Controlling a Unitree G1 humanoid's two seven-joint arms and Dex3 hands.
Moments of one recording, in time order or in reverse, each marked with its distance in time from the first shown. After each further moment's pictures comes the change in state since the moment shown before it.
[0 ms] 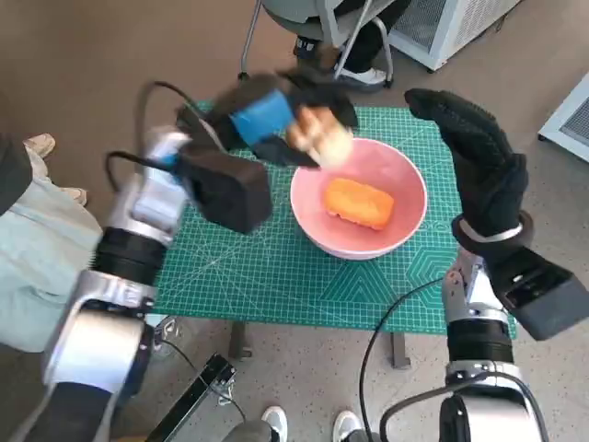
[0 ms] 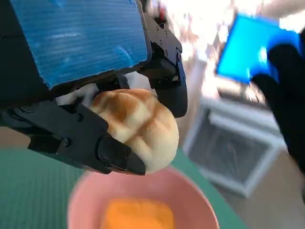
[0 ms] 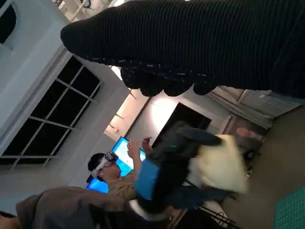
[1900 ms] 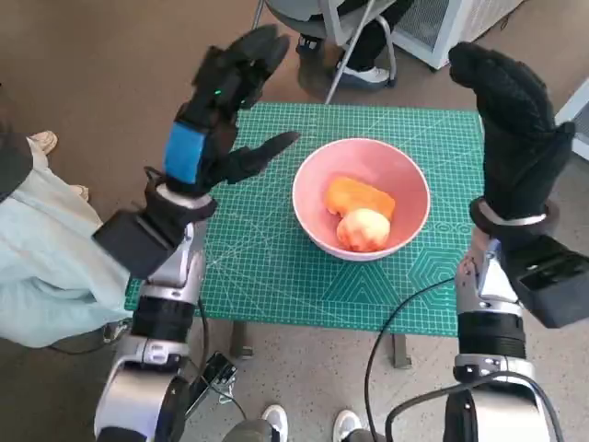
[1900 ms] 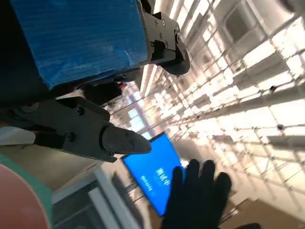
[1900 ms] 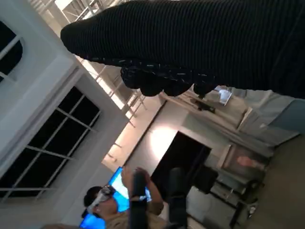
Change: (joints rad) left arm 0.386 -0.186 0.366 -0.360 -0.523 -0.115 0.139; right arm -0.045 -0.026 -0.035 -0.057 -0.152 0.061 -0.267
